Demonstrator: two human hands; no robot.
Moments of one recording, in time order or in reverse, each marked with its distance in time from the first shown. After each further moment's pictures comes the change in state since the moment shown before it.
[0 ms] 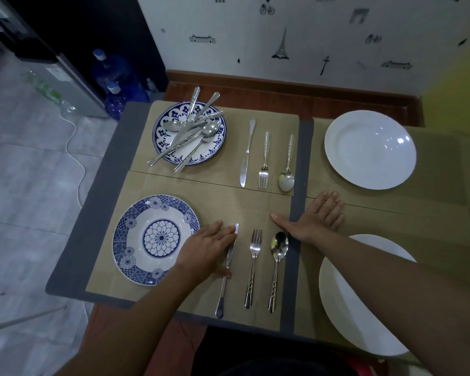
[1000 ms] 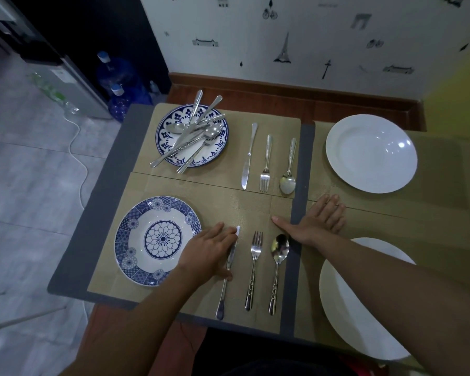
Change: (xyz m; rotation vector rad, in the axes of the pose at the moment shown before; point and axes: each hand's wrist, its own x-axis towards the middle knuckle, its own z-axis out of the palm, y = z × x) left_hand 0.003 -0.001 0.009 0.001 0.011 -0.020; right_hand 0.003 0.002 0.001 -0.042 0.013 -0.005
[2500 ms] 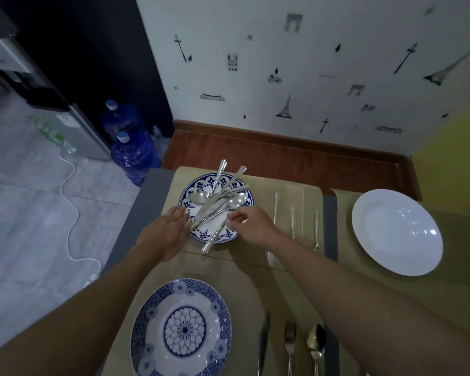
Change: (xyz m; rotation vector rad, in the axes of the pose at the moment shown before) left_hand 0.070 -0.224 -0.122 -0.095 0.087 -0.290; right_hand 0.030 -0.242 -0.042 0.378 0.076 -0.645
